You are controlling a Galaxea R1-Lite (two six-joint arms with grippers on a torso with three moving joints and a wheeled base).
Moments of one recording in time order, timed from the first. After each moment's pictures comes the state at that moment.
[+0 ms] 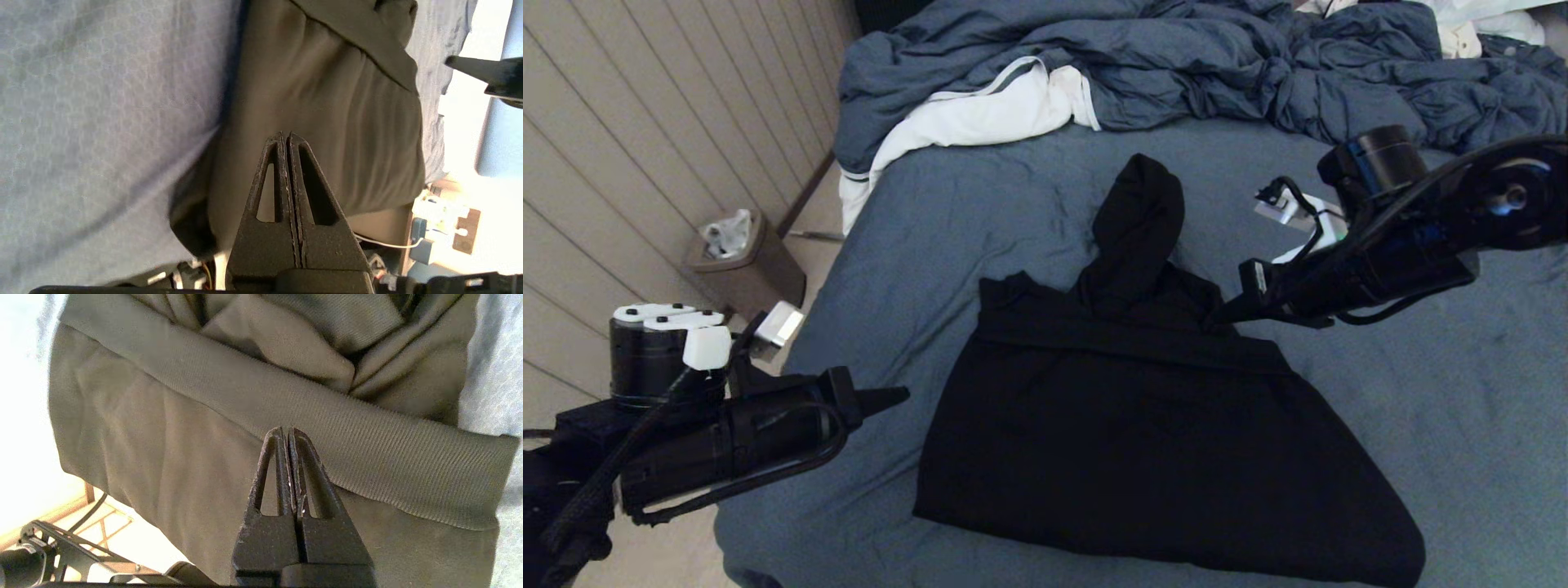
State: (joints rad) left arm -0.35 1.58 -0.51 -0.72 -0.41 -0.69; right arm 0.20 1.79 -1.56 0.53 0.33 0.18
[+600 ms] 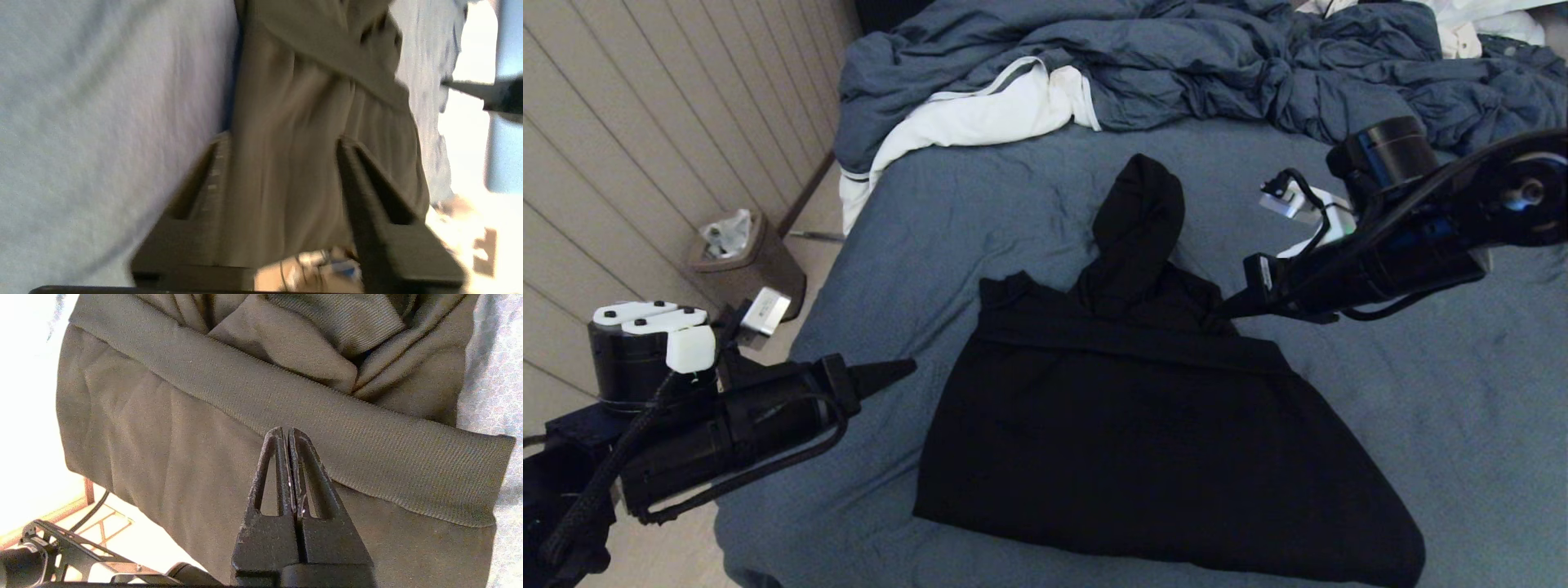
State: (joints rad) left arm -0.35 1.59 -0.49 -0.85 -0.34 -0.67; right arm 0.20 1.78 -1.57 0.53 0.33 0.18
